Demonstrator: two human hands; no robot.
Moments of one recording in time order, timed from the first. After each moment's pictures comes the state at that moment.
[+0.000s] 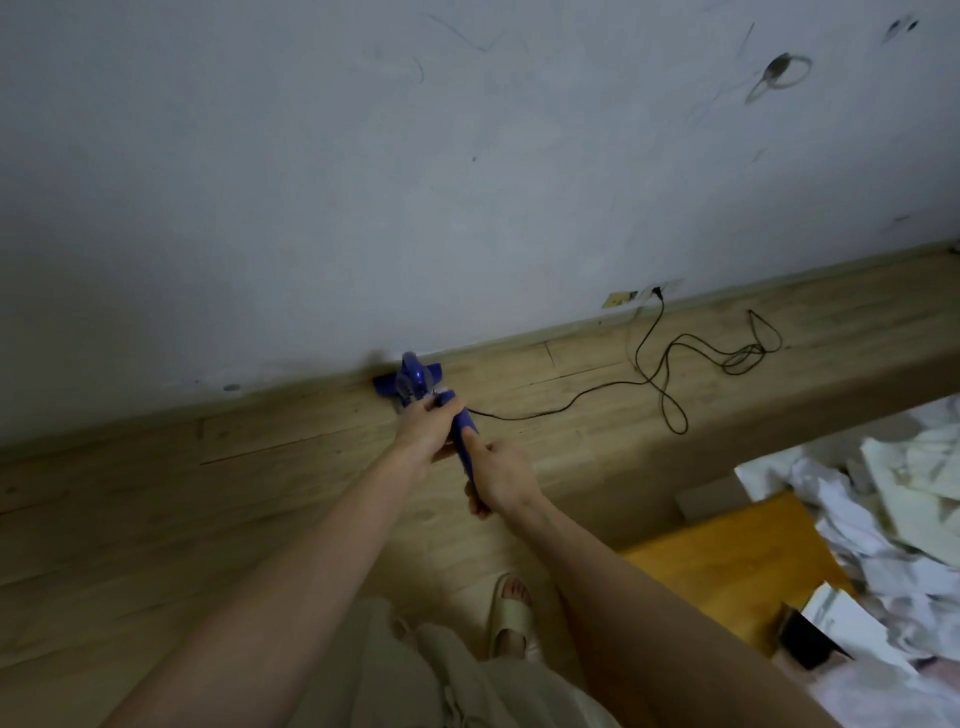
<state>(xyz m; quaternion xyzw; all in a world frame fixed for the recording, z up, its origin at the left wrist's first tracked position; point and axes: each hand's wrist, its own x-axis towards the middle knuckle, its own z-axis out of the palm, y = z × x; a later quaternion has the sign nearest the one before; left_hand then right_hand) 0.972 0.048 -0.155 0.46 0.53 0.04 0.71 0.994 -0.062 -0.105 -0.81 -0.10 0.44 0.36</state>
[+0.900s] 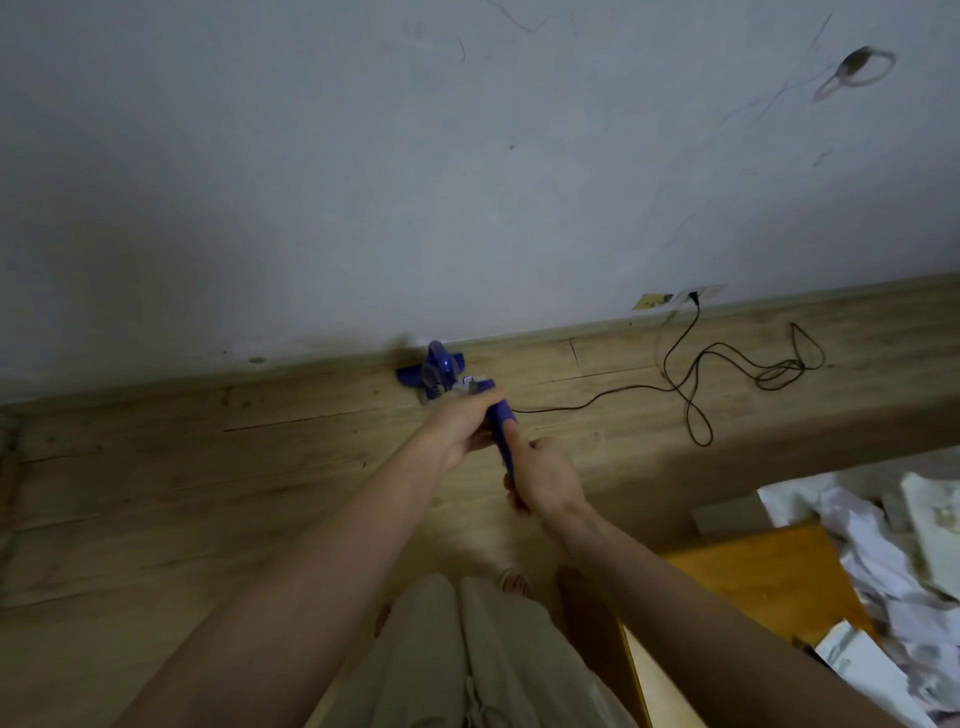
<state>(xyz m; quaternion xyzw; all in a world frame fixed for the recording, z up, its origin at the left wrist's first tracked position) 0.997 0.038 -0.142 0.39 0.51 0.01 0.76 1.022 -0.076 -0.101 -0.82 -0.06 0.44 0.37</state>
